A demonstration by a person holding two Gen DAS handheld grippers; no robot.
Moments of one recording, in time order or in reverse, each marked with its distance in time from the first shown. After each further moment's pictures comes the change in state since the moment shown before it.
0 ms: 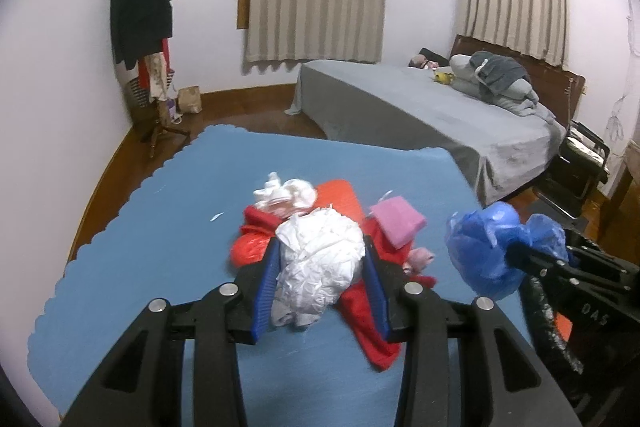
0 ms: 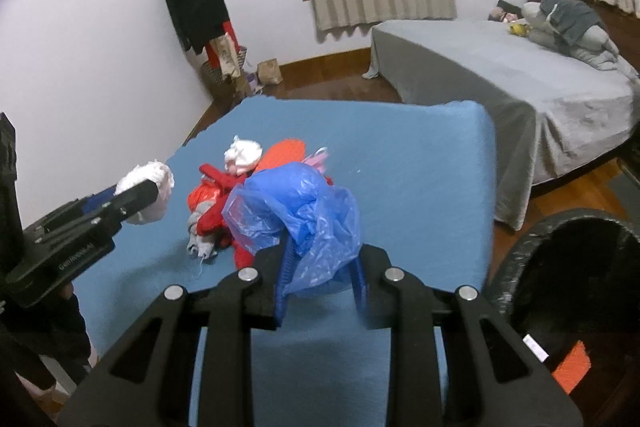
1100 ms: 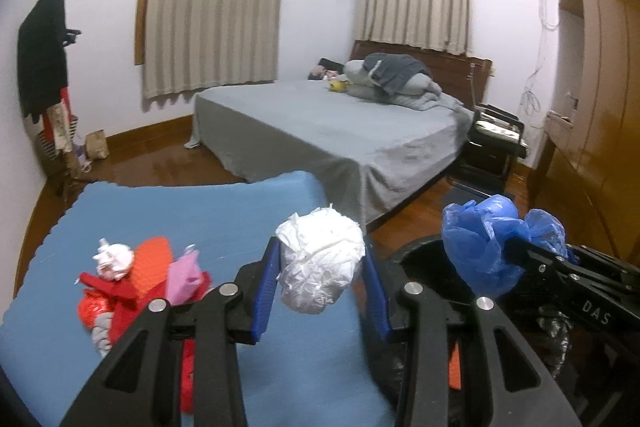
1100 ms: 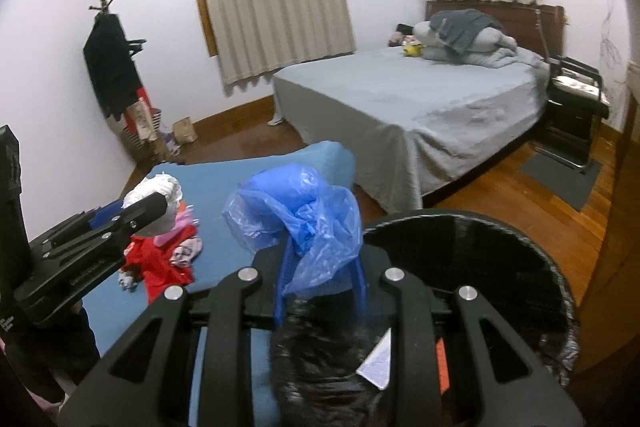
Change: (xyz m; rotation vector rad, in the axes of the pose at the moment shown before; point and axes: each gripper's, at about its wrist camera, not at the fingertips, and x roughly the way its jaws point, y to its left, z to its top) left arm -0.005 -0.168 0.030 0.173 -0.068 -0.311; right arm -0.122 -0.117 -0.024 0.177 -0.162 -0.294
